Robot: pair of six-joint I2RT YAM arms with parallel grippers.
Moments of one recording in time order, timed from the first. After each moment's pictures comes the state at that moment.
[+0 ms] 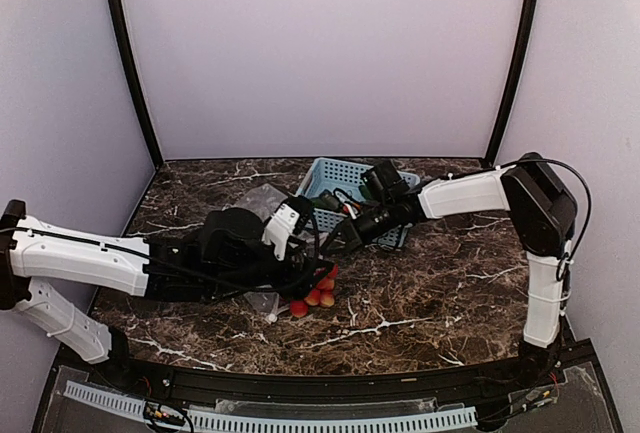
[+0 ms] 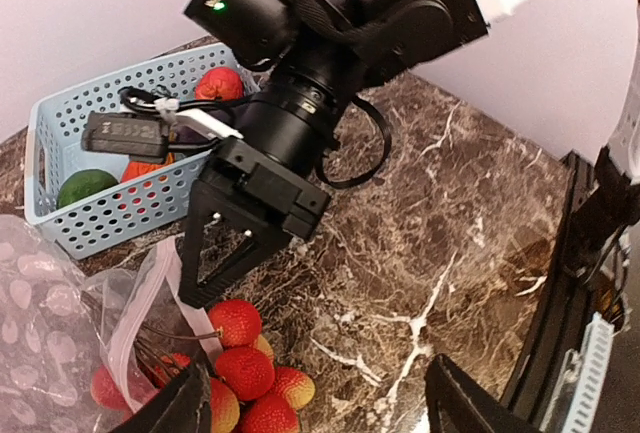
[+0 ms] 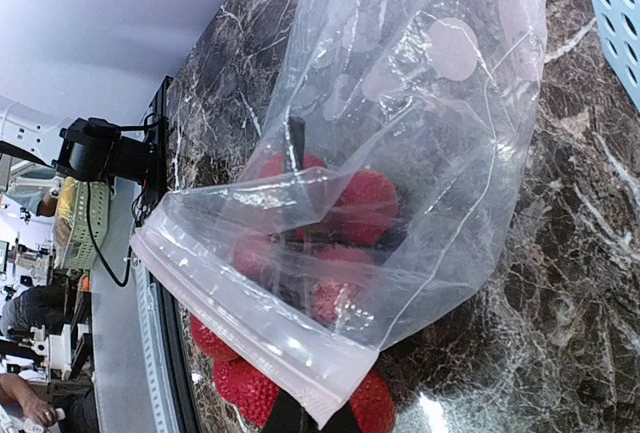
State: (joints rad) left arm -1.17 1.34 0.82 0.08 -0.24 -0.27; right arm 0.69 2.01 1.32 -0.19 -0.86 0.19
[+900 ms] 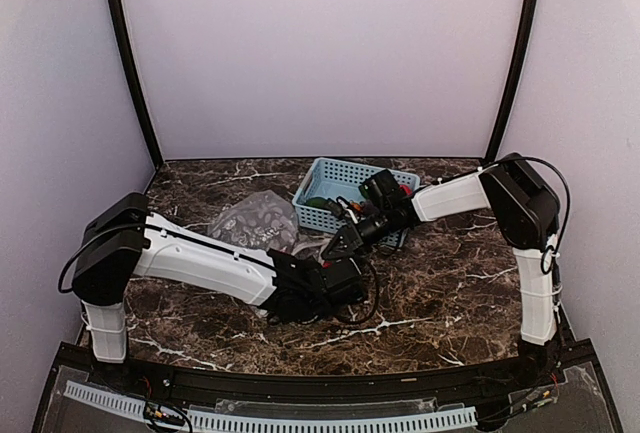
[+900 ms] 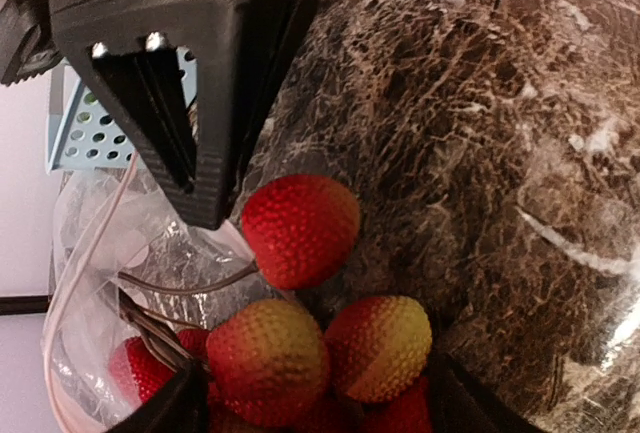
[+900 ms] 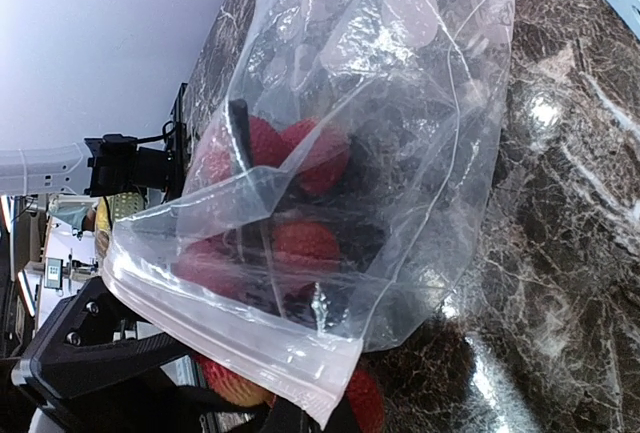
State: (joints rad) left arm -1.26 1.98 1.31 -0.49 -0.72 -0.06; right arm 0.65 2.14 1.35 -0.15 -0.99 0.28
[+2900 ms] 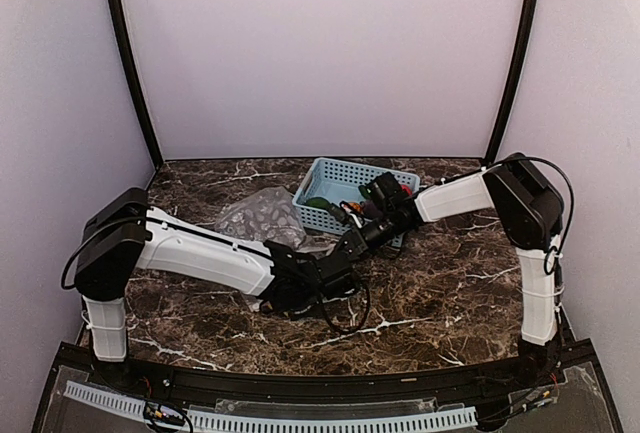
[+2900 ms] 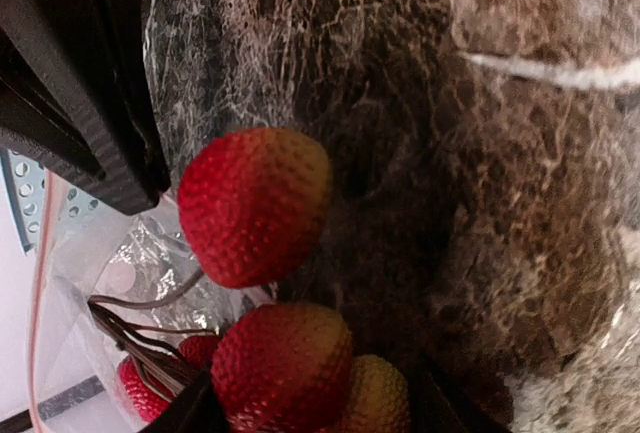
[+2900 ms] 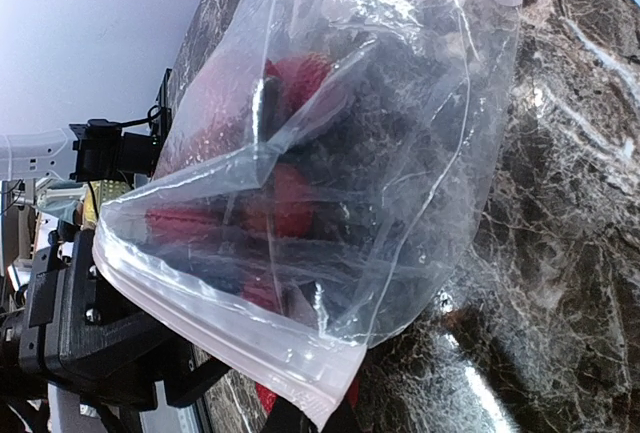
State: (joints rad) left arm -1.21 1.99 1.31 -0.57 -0.61 0.33; right arm 0.64 2.11 1.32 -0.21 -0.97 0.23
